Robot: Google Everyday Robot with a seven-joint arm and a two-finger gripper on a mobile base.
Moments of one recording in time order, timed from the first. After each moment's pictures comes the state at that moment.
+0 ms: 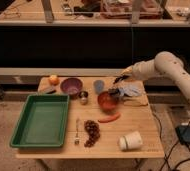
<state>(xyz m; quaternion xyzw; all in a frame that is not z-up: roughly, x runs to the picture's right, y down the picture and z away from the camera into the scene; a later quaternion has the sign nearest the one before) 0.190 -0.080 0.808 0.07 -0.28 -0.36 0.89</state>
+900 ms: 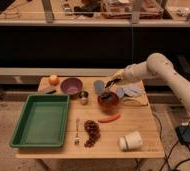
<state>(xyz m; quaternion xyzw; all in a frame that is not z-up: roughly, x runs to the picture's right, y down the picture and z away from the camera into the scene) 0.142 -0.055 0.803 0.06 -0.35 -0.38 0.86</state>
